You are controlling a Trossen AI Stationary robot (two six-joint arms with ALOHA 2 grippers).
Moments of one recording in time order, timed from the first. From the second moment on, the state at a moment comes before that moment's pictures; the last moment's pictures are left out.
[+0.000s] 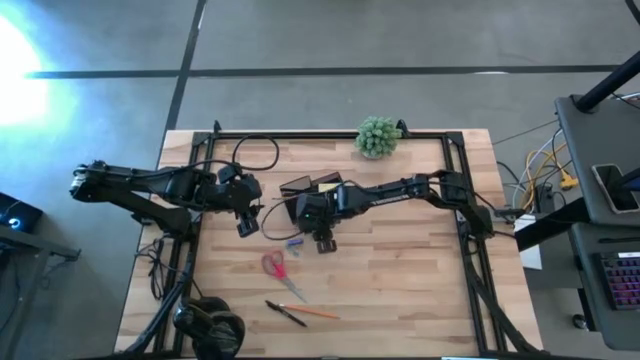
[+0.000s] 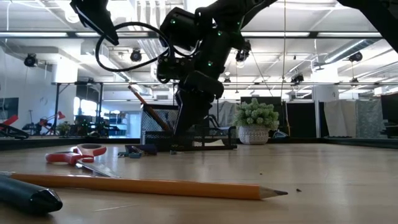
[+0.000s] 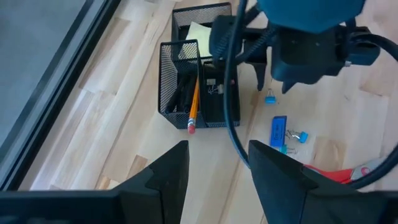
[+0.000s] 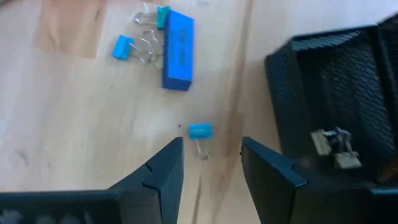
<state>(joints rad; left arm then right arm) -0.14 1.09 1.15 -1.04 -0.40 -0.36 -0.01 2.16 1.64 -0.58 -0.06 -0.22</state>
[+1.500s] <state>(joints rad) -0.44 1.32 0.84 -0.63 -0.08 0.03 0.15 1.34 1.31 -1.06 0.29 0.49</state>
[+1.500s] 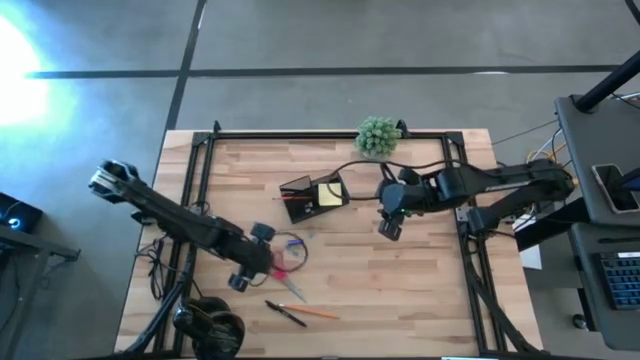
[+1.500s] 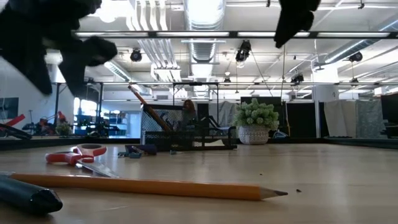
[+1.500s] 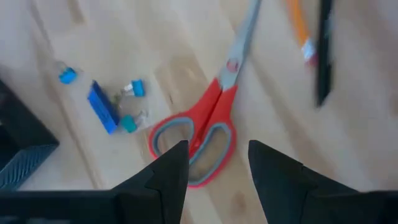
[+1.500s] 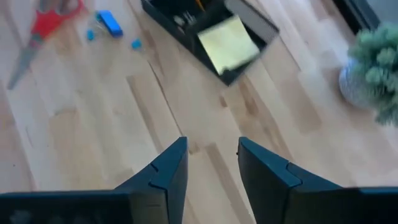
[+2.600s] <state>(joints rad) -0.33 1.59 0.81 -0.50 0.01 0.25 0.17 1.33 1.23 -1.06 0.29 0.52</state>
